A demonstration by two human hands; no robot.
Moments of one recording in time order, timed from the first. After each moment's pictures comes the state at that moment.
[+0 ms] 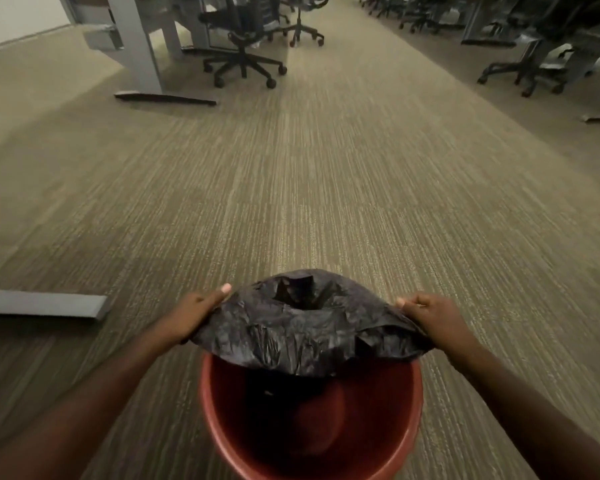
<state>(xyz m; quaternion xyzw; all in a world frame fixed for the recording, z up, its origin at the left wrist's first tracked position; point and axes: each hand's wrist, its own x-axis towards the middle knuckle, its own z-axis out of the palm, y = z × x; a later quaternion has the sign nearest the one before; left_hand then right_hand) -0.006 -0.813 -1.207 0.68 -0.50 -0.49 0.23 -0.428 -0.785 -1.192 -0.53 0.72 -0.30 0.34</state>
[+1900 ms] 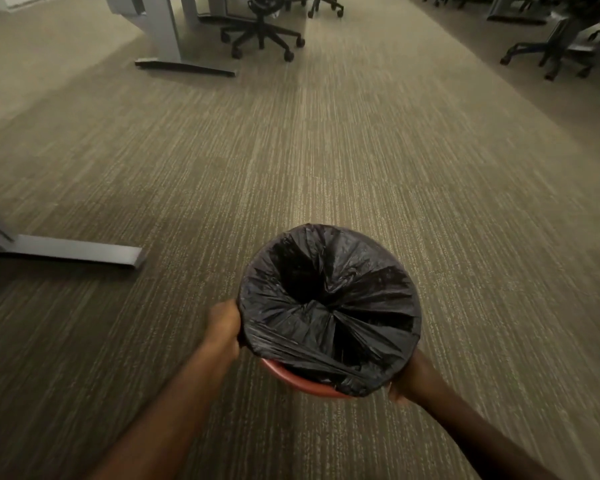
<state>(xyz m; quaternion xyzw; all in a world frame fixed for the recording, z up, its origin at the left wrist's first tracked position) -0.053 -0.693 -1.219 0.68 -0.13 -0.57 0.44 -0.364 -0.637 -1.231 -0.53 0.74 -0.08 0.41</state>
